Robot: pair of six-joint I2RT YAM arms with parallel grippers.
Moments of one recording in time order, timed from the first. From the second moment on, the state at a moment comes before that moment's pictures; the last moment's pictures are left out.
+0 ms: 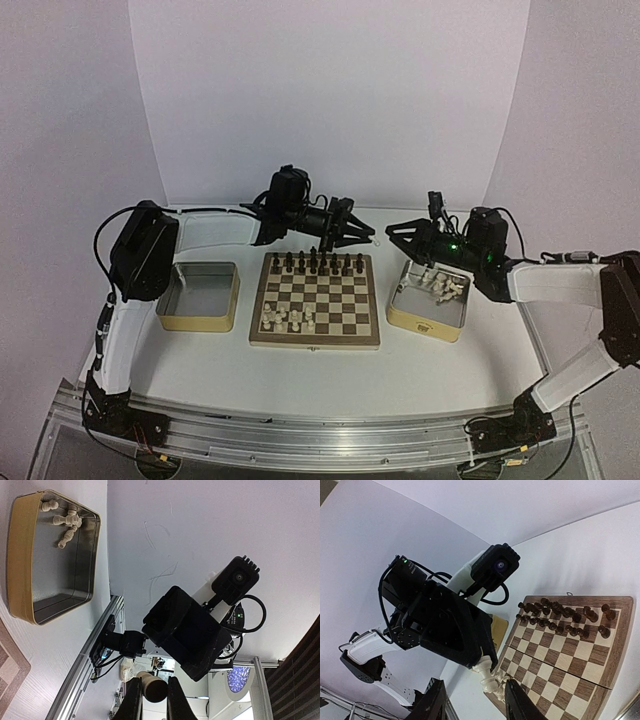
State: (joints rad) left arm -0.73 2.26 1.80 0.25 1.06 -1.47; right arm 0.43 1.44 0.73 0.58 -0.60 0.91
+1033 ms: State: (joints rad) left arm -0.73 2.25 1.78 0.37 1.06 -1.55; right arm 0.43 1.62 0.76 0.80 -0.74 1.03
